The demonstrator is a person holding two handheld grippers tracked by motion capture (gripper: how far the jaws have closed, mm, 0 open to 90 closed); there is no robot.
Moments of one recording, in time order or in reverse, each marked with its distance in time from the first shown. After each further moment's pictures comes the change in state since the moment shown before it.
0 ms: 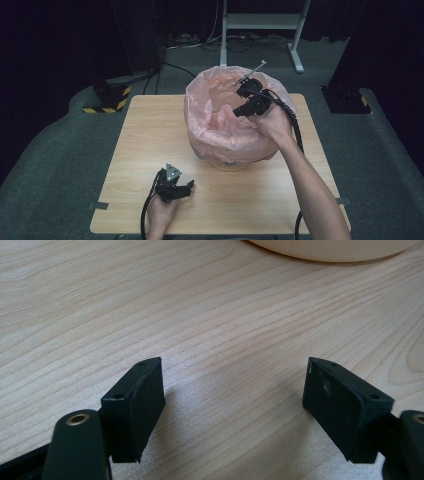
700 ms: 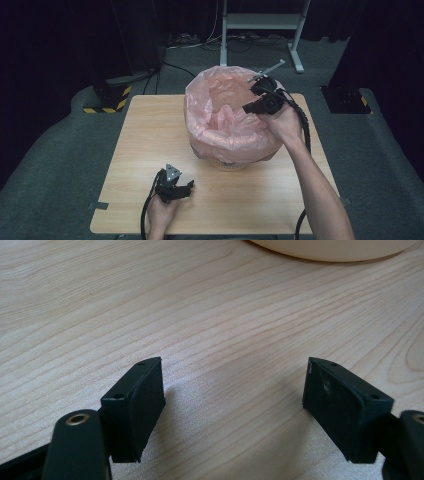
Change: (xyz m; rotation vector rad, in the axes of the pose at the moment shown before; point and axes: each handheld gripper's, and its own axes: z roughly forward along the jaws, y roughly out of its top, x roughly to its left) left arm 0.000 0.000 0.000 0.001 0.004 -0.008; right arm -0.017 -0.019 -0.023 -0.093 -0.023 0.064
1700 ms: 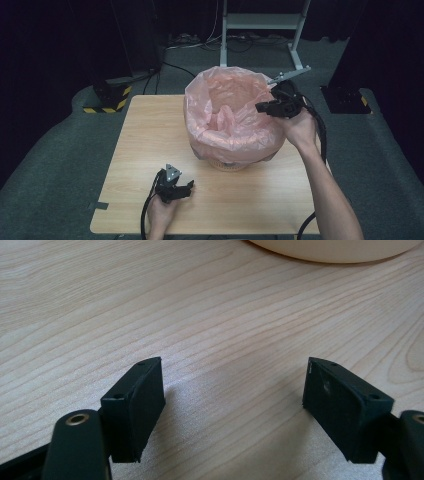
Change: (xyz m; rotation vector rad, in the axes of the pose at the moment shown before) left arm 0.000 0.000 0.000 -0.001 0.003 0.001; right arm -0.018 -0.030 -0.024 -0.136 -0.012 0.013
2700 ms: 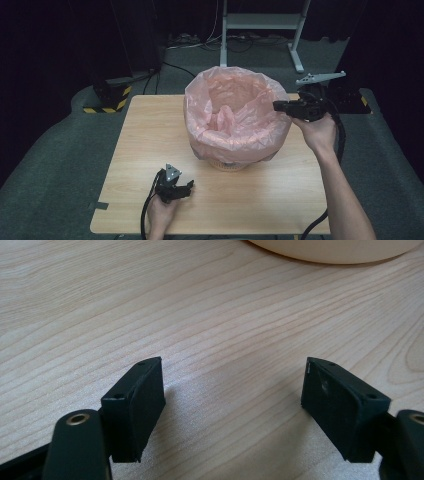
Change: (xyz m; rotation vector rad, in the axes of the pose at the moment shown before) left arm 0.000 0.000 0.000 0.002 -0.005 -0.004; right arm -0.027 -0.029 -0.035 -0.134 0.008 0.081
